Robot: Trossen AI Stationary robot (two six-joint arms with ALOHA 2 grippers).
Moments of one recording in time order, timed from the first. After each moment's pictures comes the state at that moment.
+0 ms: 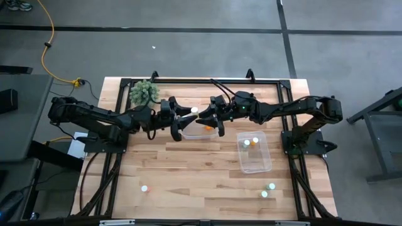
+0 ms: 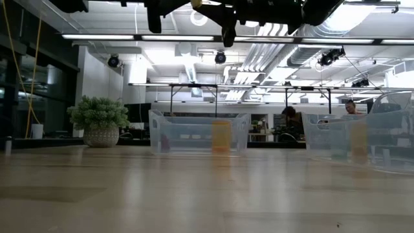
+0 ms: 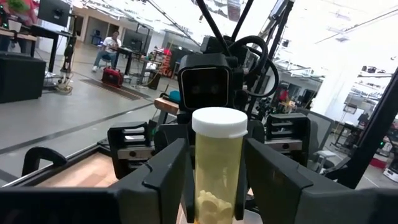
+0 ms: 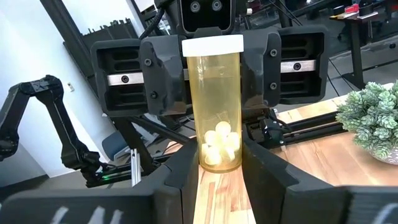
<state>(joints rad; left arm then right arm) 0.06 1.24 0.68 0.72 -0.27 -0.27 -0.14 1.54 0.96 0.59 -0.35 0.36</state>
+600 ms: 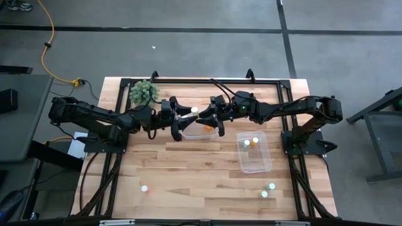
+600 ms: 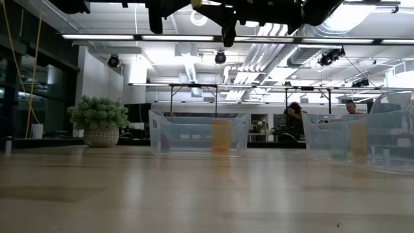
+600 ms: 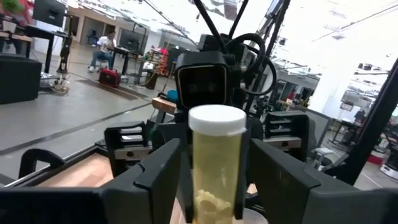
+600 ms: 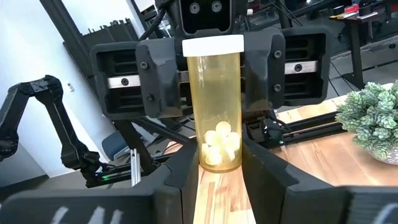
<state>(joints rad) 0.07 1.25 0.68 0.73 -0.25 -0.26 -0.14 1.54 0.96 0.59 -0.35 0.36</state>
